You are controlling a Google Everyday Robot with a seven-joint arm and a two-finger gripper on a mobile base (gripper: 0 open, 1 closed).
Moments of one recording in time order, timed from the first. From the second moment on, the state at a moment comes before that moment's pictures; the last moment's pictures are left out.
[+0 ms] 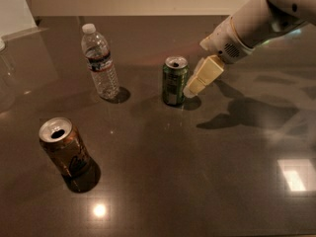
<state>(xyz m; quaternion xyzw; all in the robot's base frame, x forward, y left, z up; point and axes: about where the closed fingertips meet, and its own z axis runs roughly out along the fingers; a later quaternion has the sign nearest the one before) 0.586 -0.102 0.907 -0.55 0.77 0.14 0.30</state>
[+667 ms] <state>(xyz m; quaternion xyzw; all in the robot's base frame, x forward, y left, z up) 0.585 -0.062 0.912 -0.57 0.74 0.18 0.31</state>
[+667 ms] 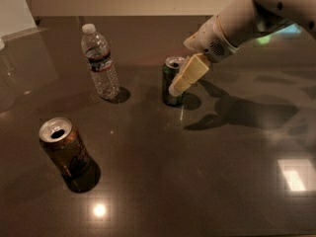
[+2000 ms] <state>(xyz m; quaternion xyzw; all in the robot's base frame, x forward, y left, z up) 0.552 -0.037 0.937 -0.59 0.72 0.20 0.32</state>
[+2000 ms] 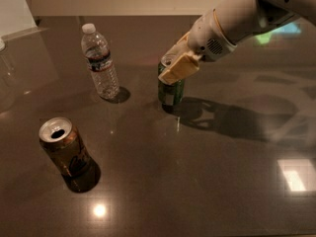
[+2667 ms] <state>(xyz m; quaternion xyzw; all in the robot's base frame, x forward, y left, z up) 0.487 0.022 0.953 -0.65 0.65 0.27 0.30</state>
